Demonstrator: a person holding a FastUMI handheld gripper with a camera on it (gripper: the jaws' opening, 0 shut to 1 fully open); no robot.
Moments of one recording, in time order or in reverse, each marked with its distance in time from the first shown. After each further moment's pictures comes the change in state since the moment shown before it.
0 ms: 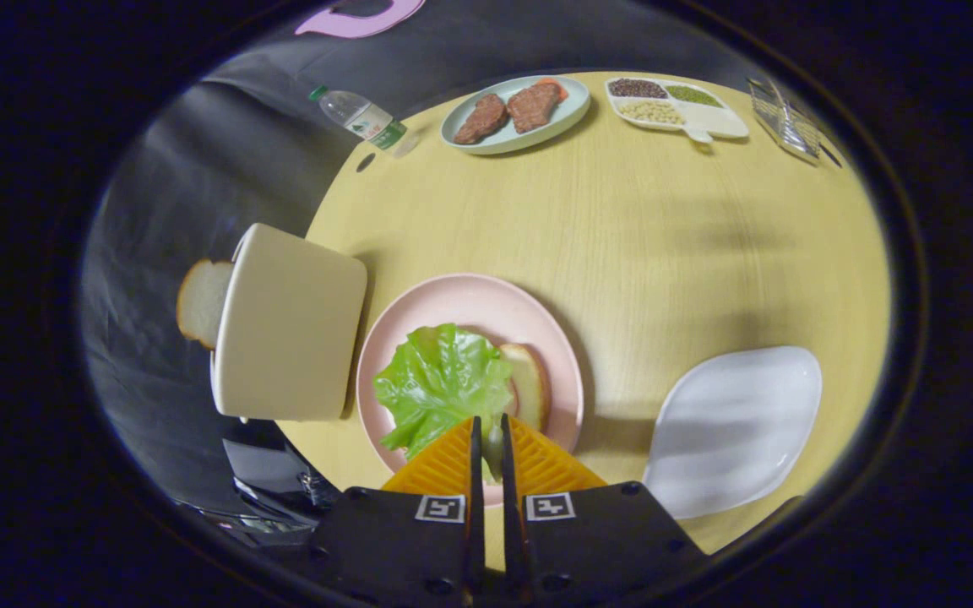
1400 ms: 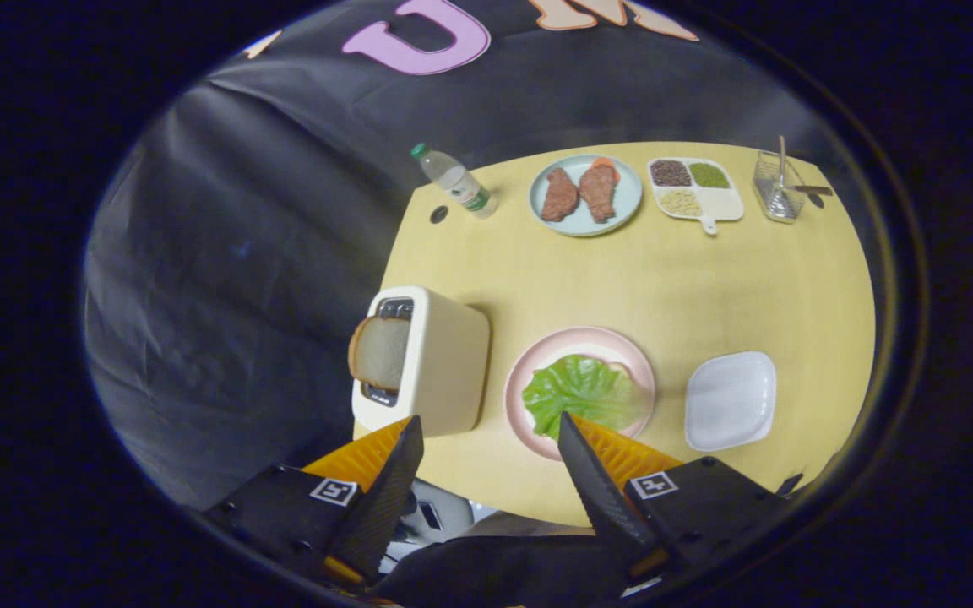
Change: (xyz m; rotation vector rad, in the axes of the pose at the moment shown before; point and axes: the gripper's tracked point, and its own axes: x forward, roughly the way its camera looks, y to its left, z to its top) arm -0.144 0.158 0.046 0.069 -0.067 0.058
